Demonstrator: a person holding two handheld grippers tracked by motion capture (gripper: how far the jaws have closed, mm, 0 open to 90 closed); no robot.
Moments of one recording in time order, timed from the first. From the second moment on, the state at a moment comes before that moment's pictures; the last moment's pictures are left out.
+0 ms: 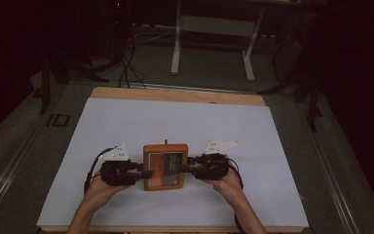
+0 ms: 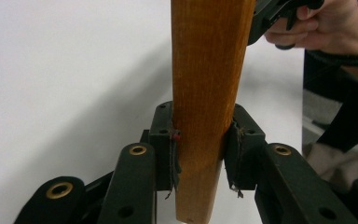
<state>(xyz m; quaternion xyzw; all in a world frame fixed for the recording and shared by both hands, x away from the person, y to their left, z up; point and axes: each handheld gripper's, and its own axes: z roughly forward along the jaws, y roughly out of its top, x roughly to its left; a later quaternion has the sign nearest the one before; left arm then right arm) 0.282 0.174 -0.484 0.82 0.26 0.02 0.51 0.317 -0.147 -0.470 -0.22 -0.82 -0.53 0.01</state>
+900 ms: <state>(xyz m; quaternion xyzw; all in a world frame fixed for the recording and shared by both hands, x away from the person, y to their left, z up) 0.312 0.120 -0.514 0.79 0.32 -0.06 0.52 0.317 -0.197 -0.488 -0.33 -0.79 -0.52 0.03</state>
